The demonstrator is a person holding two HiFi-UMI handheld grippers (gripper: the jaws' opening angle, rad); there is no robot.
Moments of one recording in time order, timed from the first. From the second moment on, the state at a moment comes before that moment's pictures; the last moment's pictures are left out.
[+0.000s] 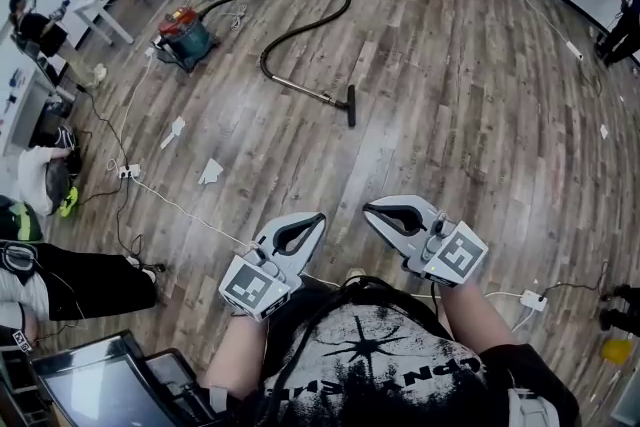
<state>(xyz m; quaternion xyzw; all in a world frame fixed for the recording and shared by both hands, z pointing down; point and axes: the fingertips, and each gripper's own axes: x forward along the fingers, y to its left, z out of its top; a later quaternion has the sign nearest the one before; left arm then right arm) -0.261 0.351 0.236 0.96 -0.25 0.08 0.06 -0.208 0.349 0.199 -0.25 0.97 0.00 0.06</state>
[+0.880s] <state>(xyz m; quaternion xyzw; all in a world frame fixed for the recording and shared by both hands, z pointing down) -0.291 0.190 0.212 0.98 -0.18 0.06 0.04 -0.228 0.194 0.196 -0.35 0.94 0.01 0.03</state>
